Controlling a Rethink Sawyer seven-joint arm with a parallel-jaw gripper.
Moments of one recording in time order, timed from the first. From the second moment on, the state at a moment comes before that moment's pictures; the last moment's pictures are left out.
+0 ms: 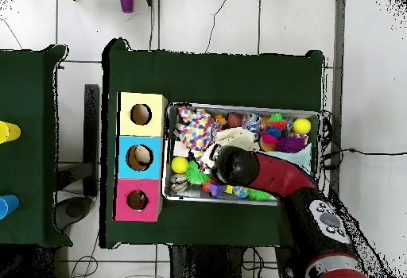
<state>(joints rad) -0.46 -0.55 0.11 1.76 -0.12 0.40 1.91</state>
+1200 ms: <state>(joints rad) -0.41 -0.55 0.23 1.86 -0.01 0.35 1.91</state>
